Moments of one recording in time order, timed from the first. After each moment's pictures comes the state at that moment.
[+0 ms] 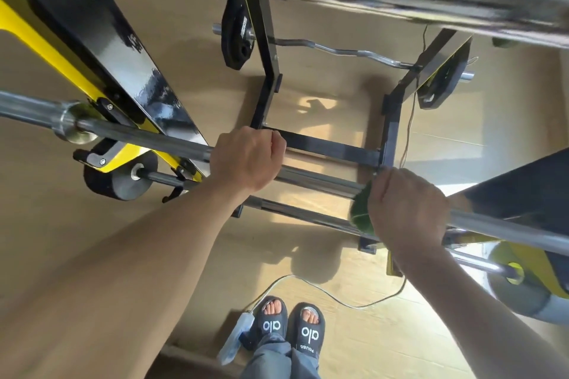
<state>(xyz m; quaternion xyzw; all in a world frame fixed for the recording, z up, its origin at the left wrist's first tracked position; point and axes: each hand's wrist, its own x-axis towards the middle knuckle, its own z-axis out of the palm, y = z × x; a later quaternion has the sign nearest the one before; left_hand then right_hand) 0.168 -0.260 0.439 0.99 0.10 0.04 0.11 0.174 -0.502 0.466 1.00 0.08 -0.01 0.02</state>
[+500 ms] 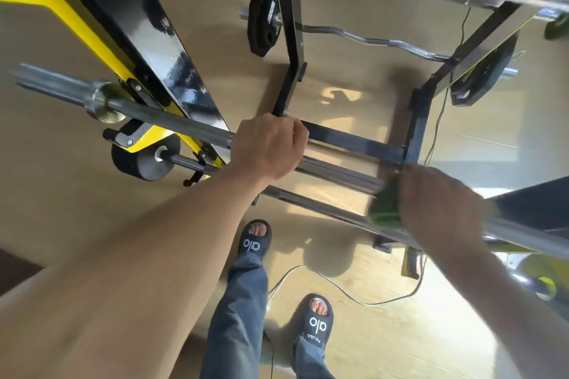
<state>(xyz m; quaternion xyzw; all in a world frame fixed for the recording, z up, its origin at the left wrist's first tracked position) 0.167 -0.260 0.439 0.99 0.10 0.03 0.11 0.183 -0.509 0.464 0.98 0.16 -0.09 0.05</state>
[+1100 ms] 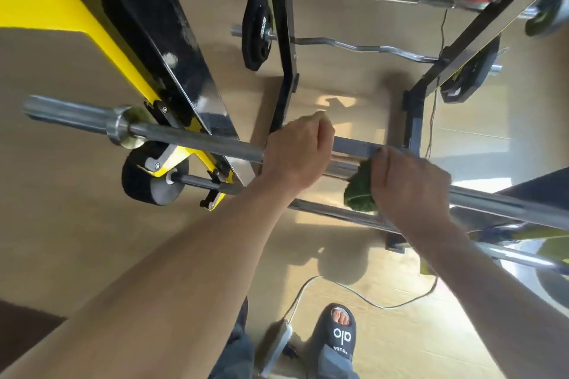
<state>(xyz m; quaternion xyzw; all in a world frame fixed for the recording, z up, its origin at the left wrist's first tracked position) 0.164 -0.240 0.444 0.97 0.06 0.07 0.24 0.166 -0.423 0.455 0.98 0.18 0.02 -0.03</state>
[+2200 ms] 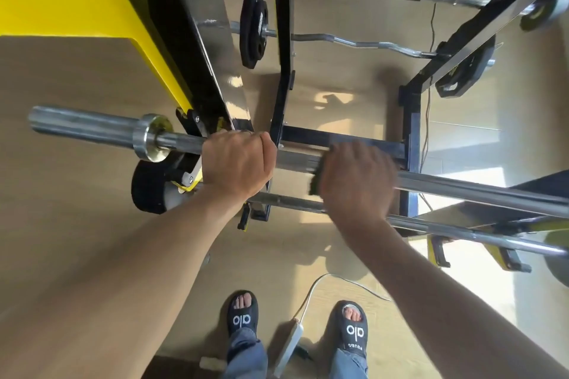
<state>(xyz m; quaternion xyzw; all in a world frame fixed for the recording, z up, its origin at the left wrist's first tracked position) 0.127 -0.095 0.415 0.98 0.04 0.18 -0.04 0.136 -0.279 0.439 0.99 0.10 0.07 -0.06</state>
